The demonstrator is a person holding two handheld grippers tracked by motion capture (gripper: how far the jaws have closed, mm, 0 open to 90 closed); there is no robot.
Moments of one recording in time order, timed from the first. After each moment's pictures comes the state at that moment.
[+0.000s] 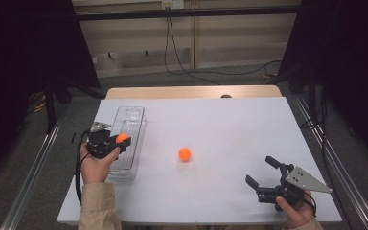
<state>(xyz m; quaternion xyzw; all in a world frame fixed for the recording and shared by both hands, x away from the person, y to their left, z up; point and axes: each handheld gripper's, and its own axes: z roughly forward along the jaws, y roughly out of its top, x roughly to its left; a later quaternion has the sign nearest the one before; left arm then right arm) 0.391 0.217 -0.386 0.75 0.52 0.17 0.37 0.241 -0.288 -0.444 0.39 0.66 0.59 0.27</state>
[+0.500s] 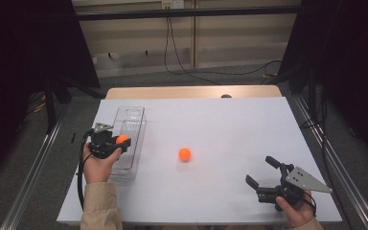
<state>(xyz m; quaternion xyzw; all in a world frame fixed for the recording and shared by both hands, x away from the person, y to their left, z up) 0.395 0.215 -0.396 0.75 0.53 0.17 0.36 0.241 -0.288 -0.444 0.39 0.66 0.59 0.27</state>
